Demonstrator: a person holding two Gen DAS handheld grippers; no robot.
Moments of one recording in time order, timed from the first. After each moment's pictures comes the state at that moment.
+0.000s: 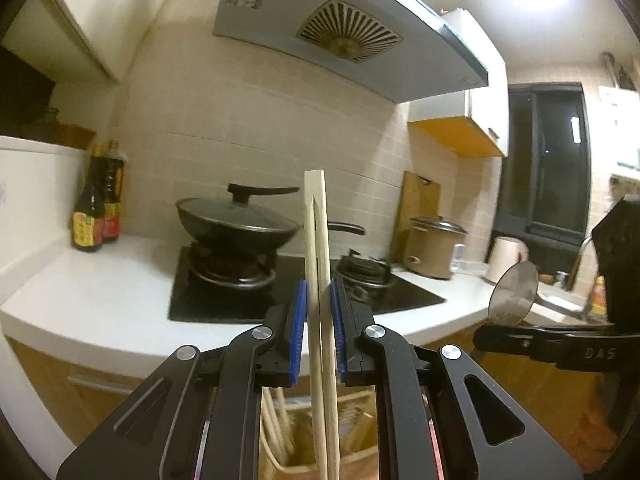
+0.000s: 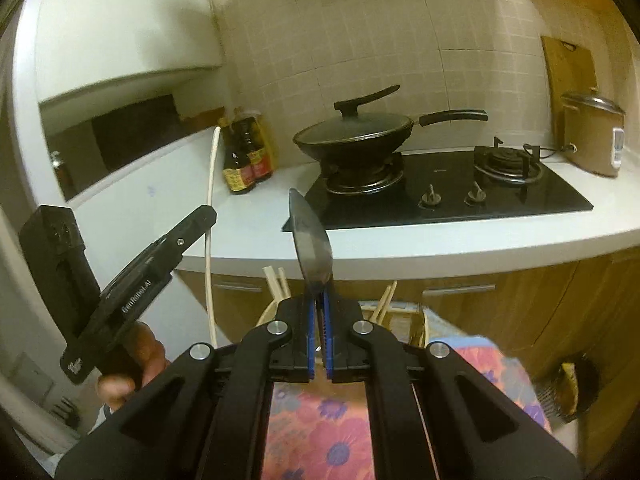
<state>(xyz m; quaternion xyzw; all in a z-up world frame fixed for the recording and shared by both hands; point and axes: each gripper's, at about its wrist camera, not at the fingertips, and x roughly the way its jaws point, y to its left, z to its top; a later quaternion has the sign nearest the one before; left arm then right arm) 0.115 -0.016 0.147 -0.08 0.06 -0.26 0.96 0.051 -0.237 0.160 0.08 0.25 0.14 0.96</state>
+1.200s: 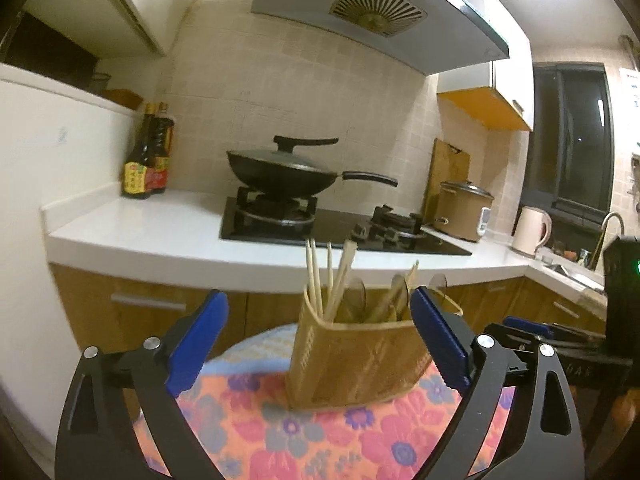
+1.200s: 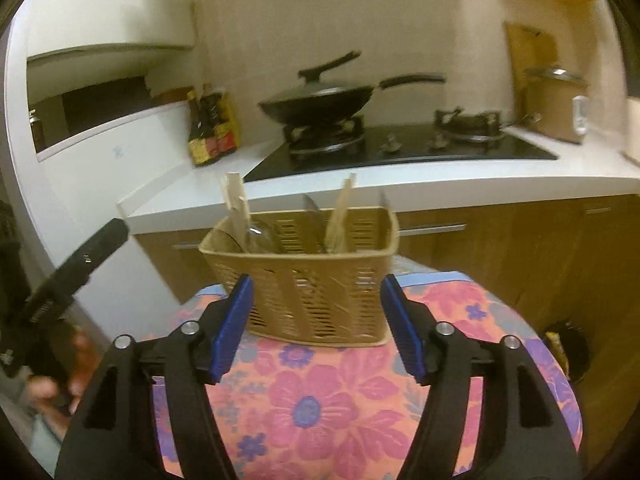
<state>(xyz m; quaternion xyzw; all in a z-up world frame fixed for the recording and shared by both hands) 0.038 0.027 0.072 -0.07 0.12 -0.20 0.97 -0.012 -0.245 0.054 0.07 0.23 0.07 0.97</state>
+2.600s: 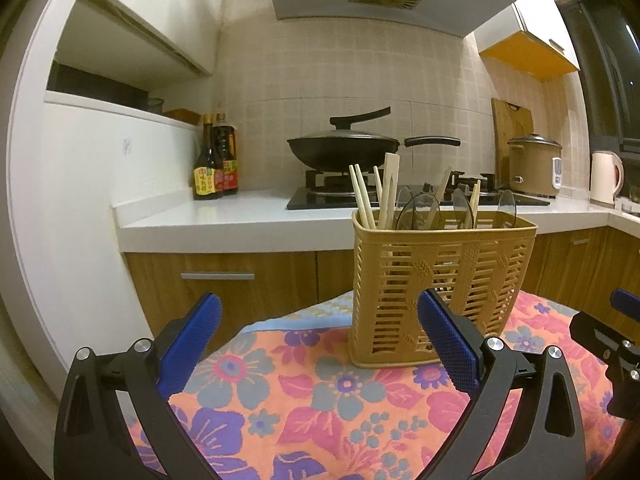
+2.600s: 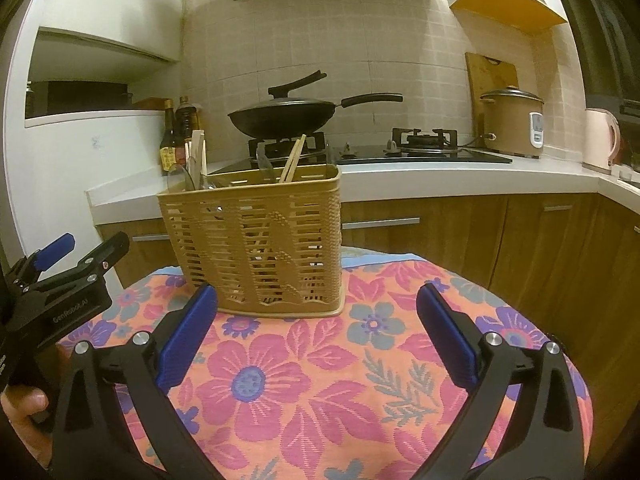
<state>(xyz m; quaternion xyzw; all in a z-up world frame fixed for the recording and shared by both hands) 0.019 -0.011 0.006 0.02 0.11 -0.04 0.99 -0.046 -0.252 -0.015 0.04 0.16 0.00 0.99</state>
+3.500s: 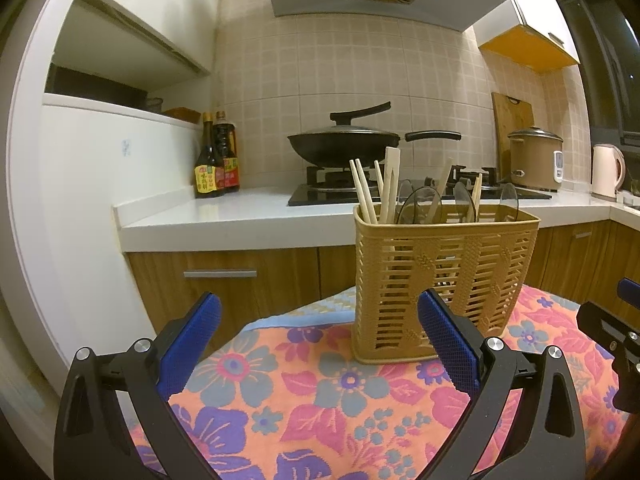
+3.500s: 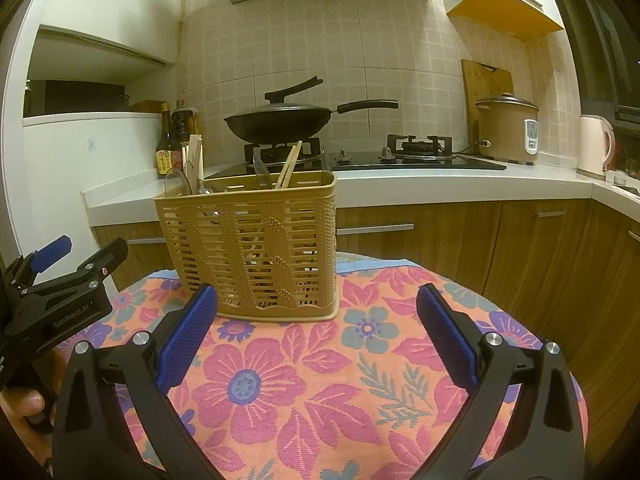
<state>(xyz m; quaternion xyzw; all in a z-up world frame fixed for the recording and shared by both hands) 0.019 -0.013 0.006 0.03 0.12 -0.04 0.99 -0.049 -0.253 -0.013 0.04 0.15 -0.01 0.99</state>
